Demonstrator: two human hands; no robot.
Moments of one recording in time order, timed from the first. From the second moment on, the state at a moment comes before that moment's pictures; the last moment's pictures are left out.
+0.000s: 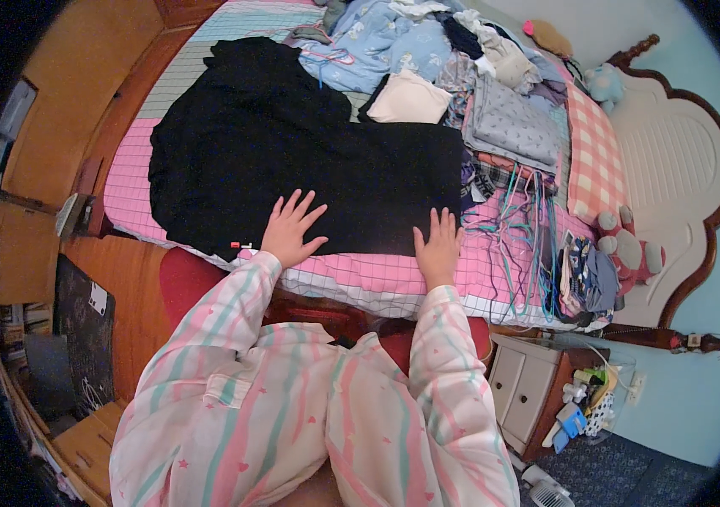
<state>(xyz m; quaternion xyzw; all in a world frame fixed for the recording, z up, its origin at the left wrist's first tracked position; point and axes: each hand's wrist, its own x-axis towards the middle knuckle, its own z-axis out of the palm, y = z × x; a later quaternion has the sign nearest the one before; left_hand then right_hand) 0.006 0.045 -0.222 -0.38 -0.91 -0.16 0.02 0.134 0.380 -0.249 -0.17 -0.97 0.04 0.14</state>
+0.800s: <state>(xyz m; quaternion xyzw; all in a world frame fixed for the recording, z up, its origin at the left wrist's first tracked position) -0.003 -0.035 -0.241 -0.36 -0.92 -0.13 0.05 0.097 0.237 -0.245 -0.07 -0.98 0.13 0.11</state>
